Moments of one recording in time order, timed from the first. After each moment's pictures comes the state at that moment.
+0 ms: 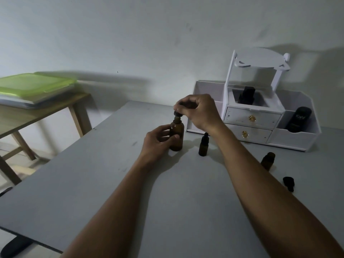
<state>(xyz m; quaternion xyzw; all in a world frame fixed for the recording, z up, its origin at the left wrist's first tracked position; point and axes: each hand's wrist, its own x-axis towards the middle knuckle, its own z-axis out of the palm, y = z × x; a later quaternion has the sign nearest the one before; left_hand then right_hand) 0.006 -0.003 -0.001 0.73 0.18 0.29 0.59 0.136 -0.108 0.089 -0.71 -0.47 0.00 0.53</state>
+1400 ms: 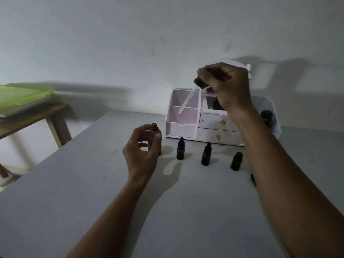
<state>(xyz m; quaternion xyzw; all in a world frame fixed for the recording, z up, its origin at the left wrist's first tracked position) -0.003 -0.075 0.026 0.69 0.20 0.53 0.45 0.140 -0.213 0.178 -0.63 -0.40 -0.11 0.65</state>
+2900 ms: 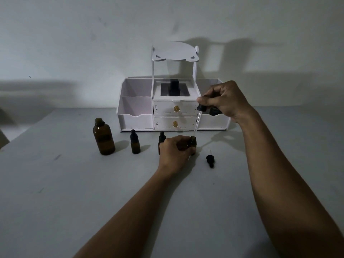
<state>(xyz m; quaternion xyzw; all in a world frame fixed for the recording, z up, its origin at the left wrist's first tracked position) 0.112 -0.206 -0.007 0.83 0.10 0.20 0.52 0.228 -0.339 0.121 -0.79 -0.34 -0.05 0.51</state>
